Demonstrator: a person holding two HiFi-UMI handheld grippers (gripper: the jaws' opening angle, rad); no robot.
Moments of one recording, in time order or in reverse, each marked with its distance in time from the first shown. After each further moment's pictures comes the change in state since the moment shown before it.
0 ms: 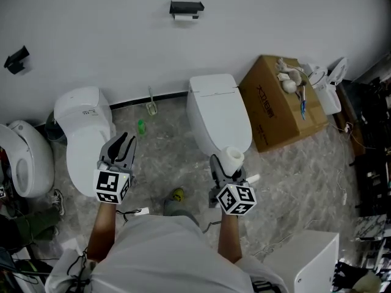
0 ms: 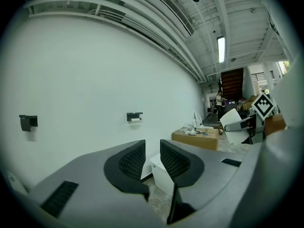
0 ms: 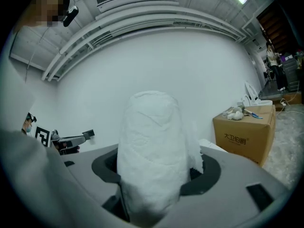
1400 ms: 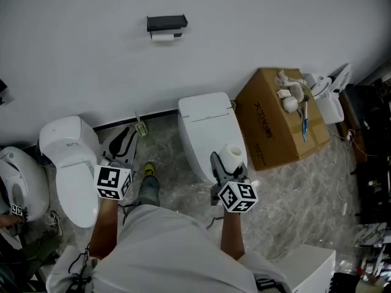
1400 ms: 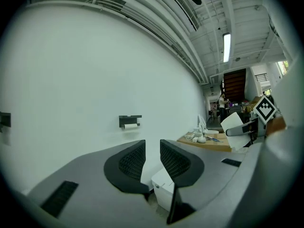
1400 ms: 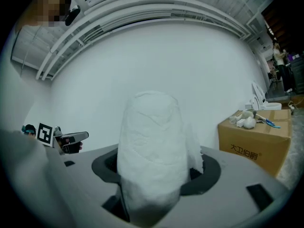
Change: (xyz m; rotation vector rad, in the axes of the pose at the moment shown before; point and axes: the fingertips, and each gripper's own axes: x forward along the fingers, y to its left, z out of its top) left arm 0.269 0.031 0.052 0.003 -0.043 -0.017; right arm 0.212 -0.127 0.094 -0.015 -0.007 0.008
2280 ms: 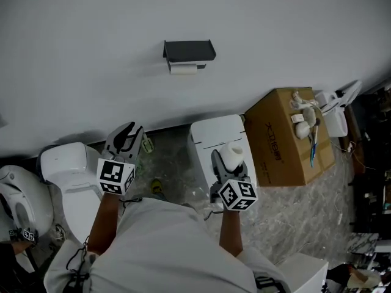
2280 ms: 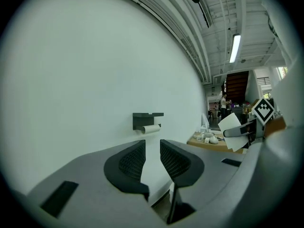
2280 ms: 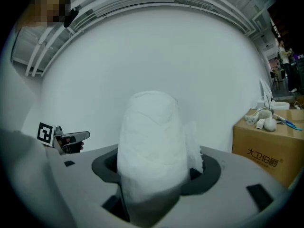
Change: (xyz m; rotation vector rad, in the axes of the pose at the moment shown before) left arm 0.186 0.184 0.017 -0.027 0.030 -0.046; right arm 0.252 0.038 0.054 -0.002 0.034 -0.021
